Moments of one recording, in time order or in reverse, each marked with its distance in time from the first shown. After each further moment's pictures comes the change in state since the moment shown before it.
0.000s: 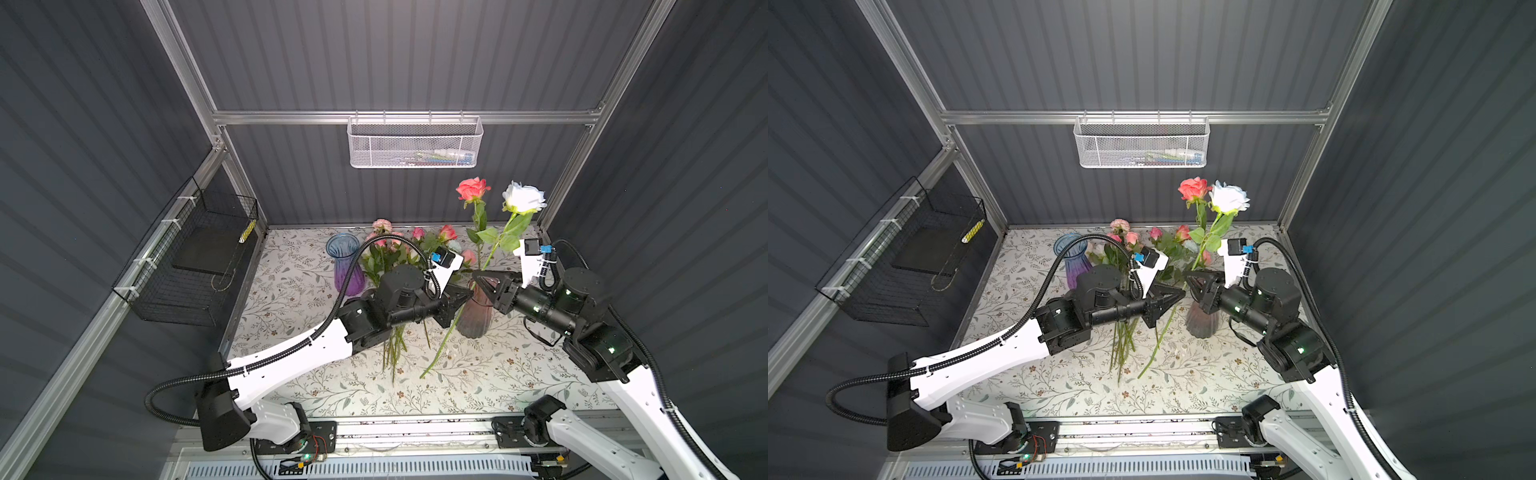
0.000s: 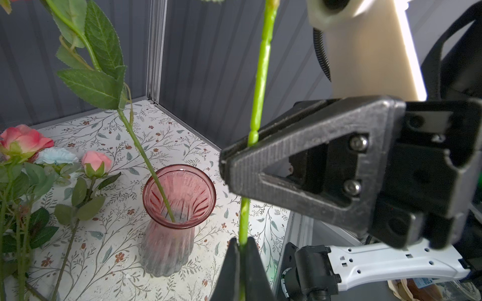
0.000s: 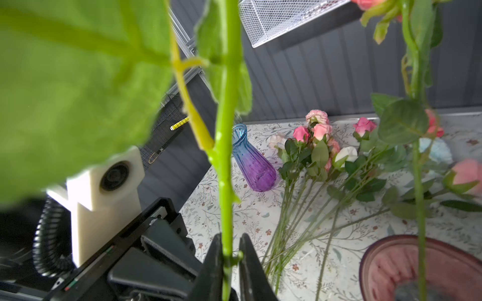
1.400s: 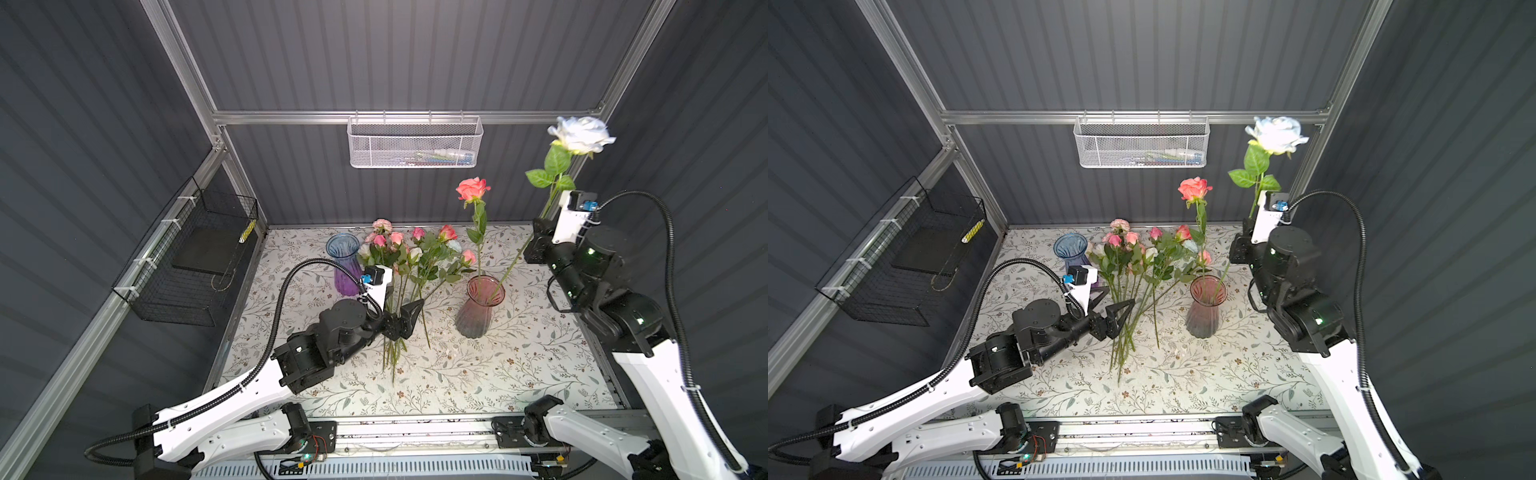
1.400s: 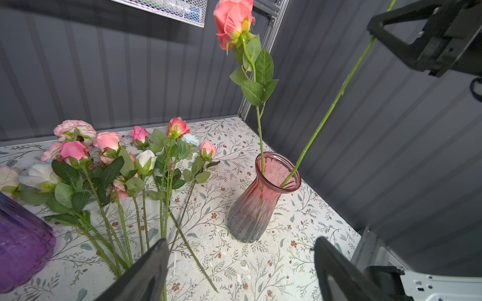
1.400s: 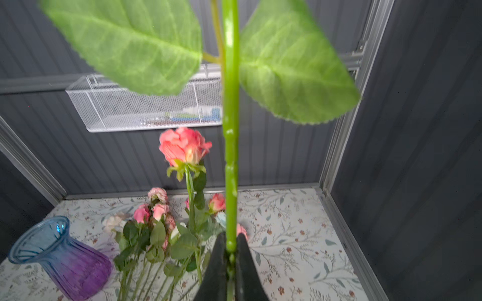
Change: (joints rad) left arm 0.000 -0.434 -0.340 -0.092 -0.428 -0.026; right arm -0.047 0.208 0.363 -0.179 0.745 -0.382
